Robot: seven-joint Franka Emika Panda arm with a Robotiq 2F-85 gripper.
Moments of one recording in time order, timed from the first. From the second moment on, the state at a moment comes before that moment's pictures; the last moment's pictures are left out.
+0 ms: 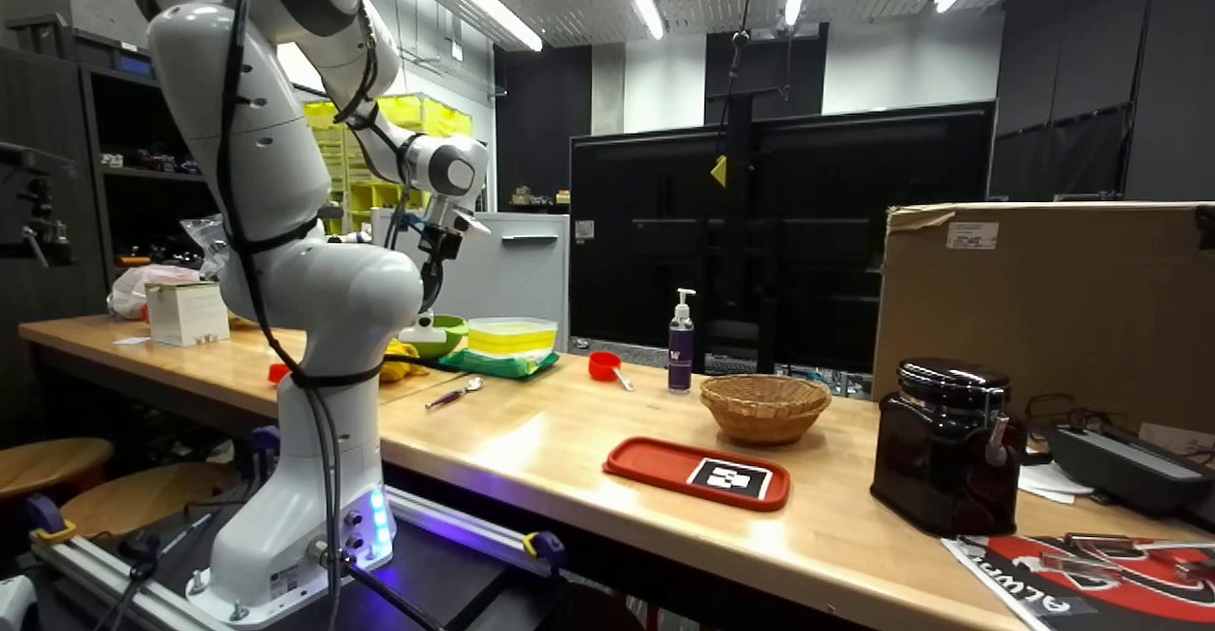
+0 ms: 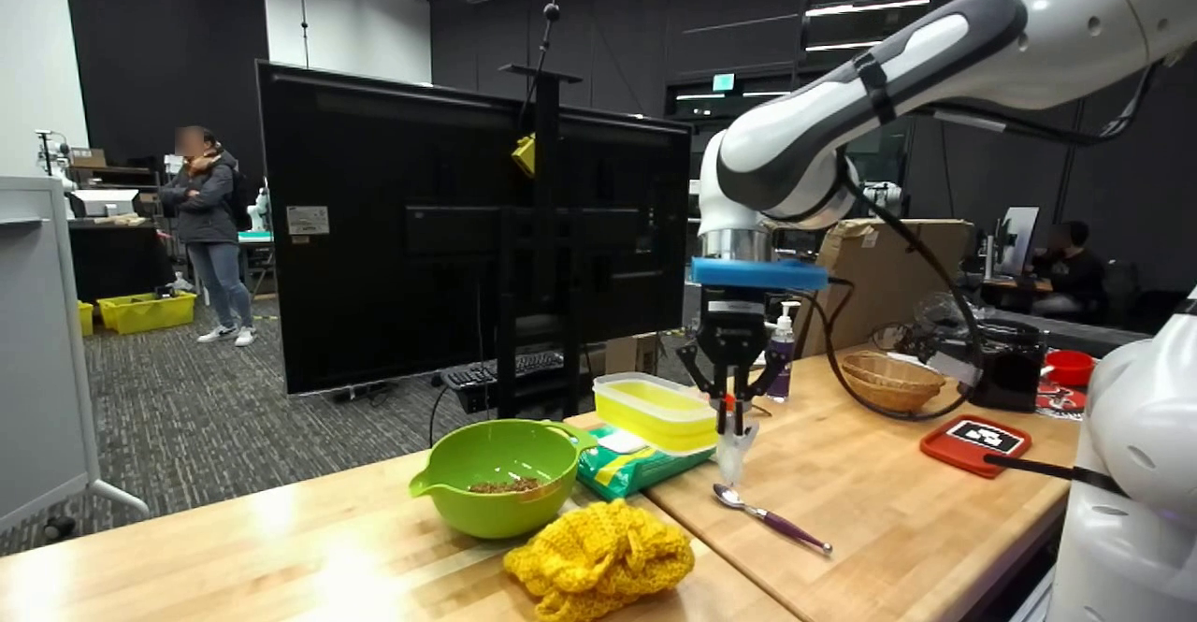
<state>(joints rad) 0.17 -0.44 0.15 -2.56 0.37 1.95 0.84</state>
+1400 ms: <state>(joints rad) 0.22 -0.31 0.23 -2.78 0.81 2.42 0.54</state>
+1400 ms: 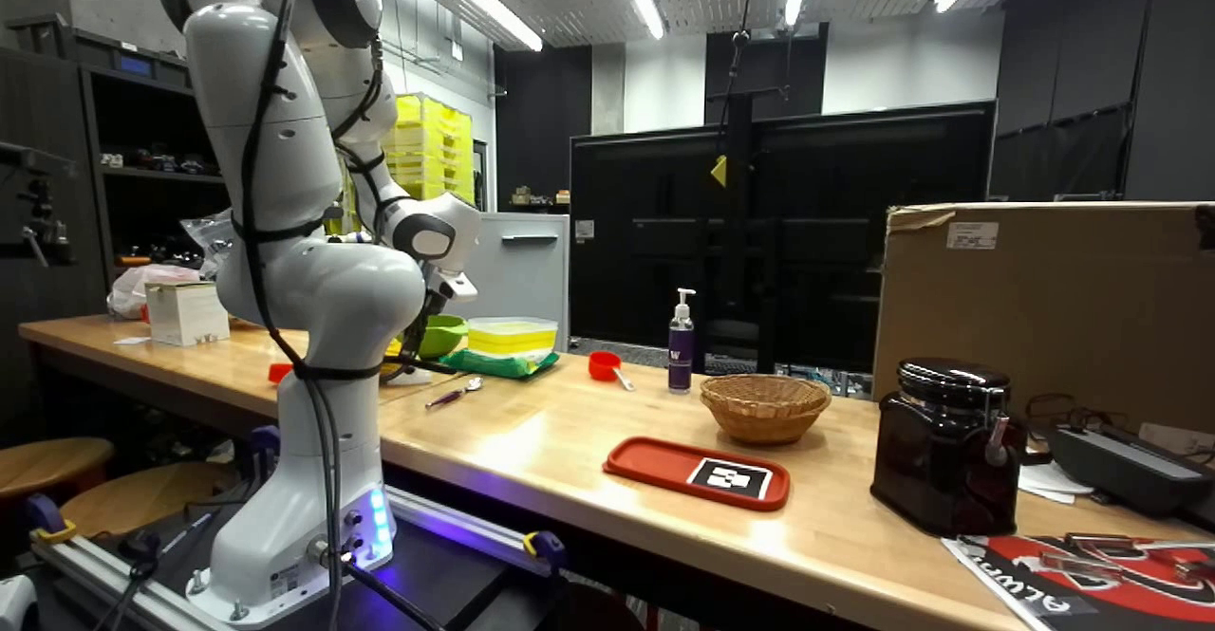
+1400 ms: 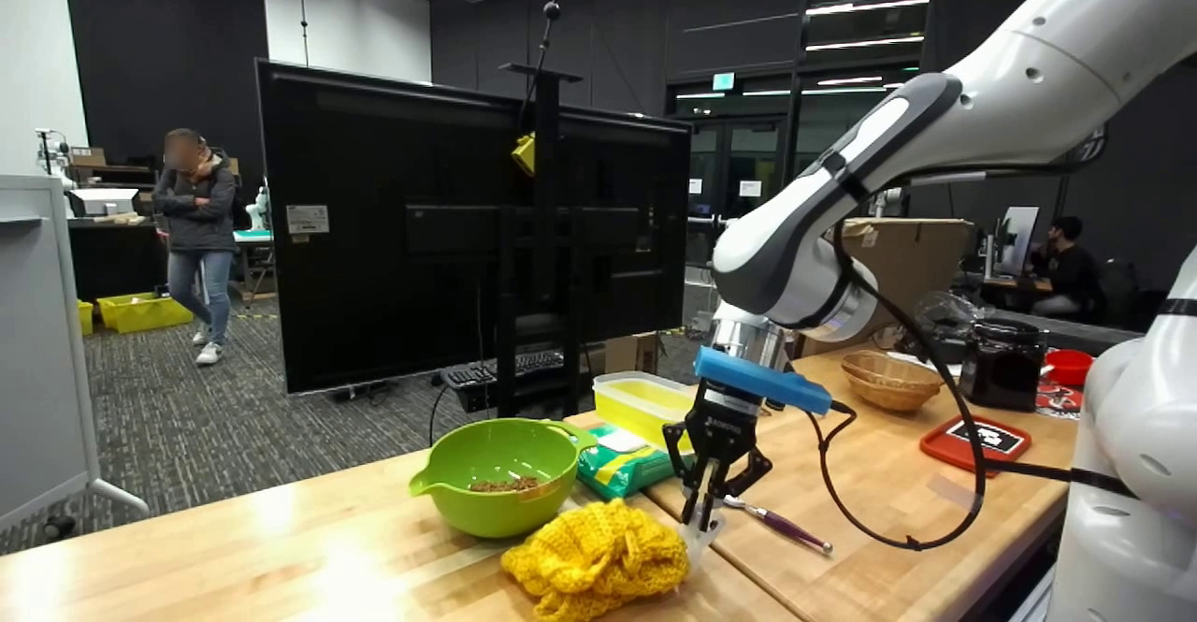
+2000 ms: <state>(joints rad) 0.21 -0.30 0.24 -2.77 0.70 2.39 0.54</state>
